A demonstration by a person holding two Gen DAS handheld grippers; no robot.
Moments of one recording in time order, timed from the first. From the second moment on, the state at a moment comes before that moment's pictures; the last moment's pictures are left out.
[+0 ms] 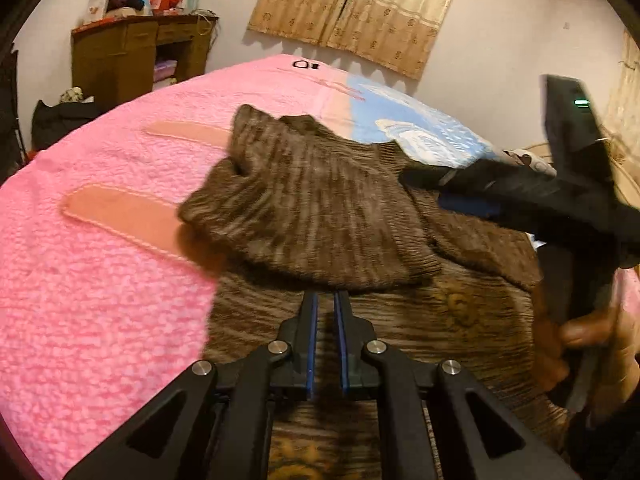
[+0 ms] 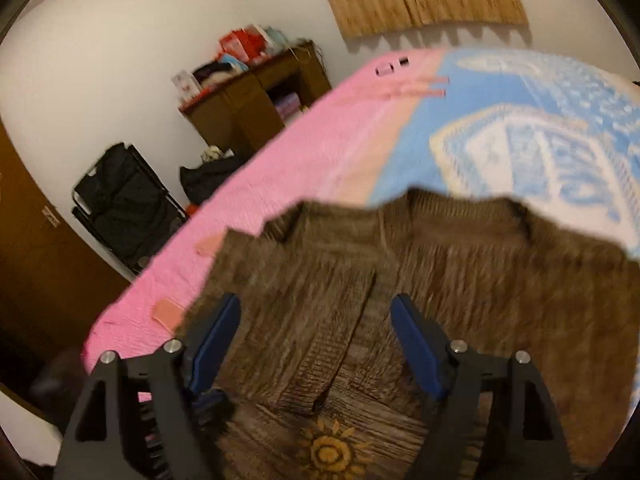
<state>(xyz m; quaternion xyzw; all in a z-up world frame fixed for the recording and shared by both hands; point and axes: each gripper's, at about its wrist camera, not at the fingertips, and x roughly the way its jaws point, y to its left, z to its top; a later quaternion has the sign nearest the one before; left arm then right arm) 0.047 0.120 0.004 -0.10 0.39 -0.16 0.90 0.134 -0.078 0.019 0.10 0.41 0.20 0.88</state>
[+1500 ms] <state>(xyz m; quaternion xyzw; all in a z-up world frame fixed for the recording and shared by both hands) 0.078 0.107 0.013 -0.08 0.37 -0.11 0.92 0.118 -0.118 0.080 -0.04 0.31 0.11 0.94</state>
